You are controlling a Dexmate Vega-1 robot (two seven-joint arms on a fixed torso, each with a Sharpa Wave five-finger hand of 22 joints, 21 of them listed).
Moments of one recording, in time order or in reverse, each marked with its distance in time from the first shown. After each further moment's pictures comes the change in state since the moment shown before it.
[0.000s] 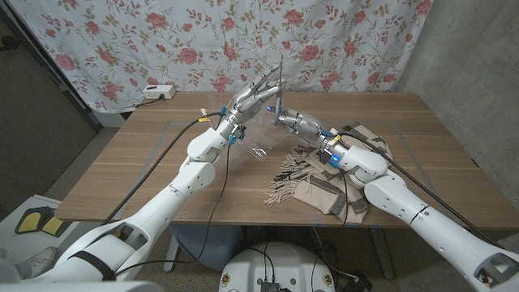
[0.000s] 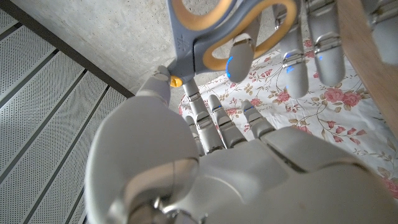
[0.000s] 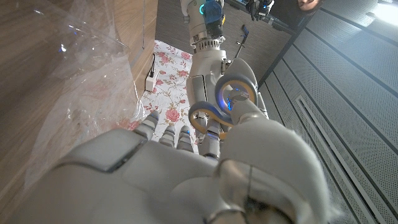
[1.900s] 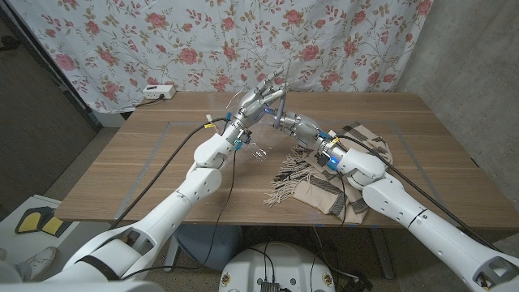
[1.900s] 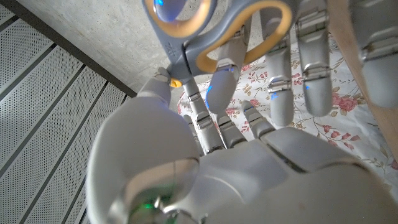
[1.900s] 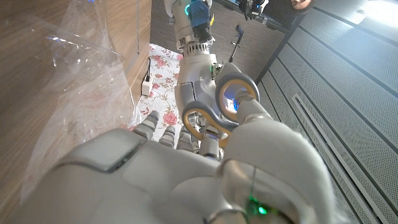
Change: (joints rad) left arm 0.022 -0.039 0.021 0.017 0.018 -0.032 0.032; left_hand 0.007 0.012 -0.007 0.004 0.000 0.027 -0.027 0.000 0.000 0.000 0.000 -0.003 -0.008 0.004 -0.004 0.005 0.019 0.000 0.000 0.000 0.000; right arm -0.014 0.013 -0.006 -0.011 0.018 0.005 0.006; right_hand -0.016 -0.074 -0.036 -0.008 -0.015 0.009 0.038 -0.007 0.003 0.028 0.034 0.004 0.003 0.005 0.034 0.008 -0.003 0.009 0.028 0.002 0.000
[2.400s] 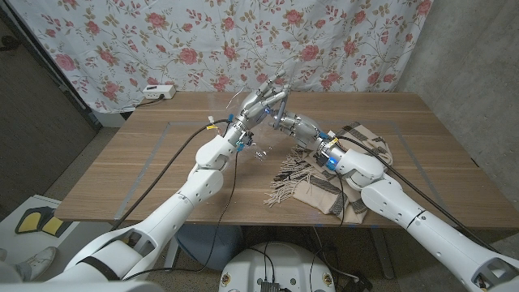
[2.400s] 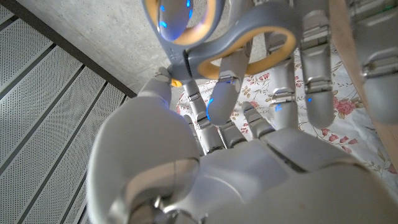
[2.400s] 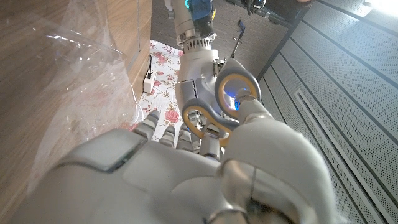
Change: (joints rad) left arm 0.006 -0.009 0.007 -0.003 0.002 0.000 0.001; left_hand 0.005 0.003 0.000 0.000 -0.001 0.002 -0.002 0.000 0.000 0.000 0.000 -0.004 -0.001 0.000 0.000 0.000 0.005 0.000 0.000 0.000 0.000; right arm -0.005 0.009 -0.005 -0.001 -0.006 -0.008 -0.025; right_hand 0.008 -0.007 -0.005 -0.006 0.000 0.047 -0.015 0.015 0.002 0.038 -0.018 0.008 -0.001 0.000 -0.008 0.007 0.000 0.024 -0.009 0.006 0.000
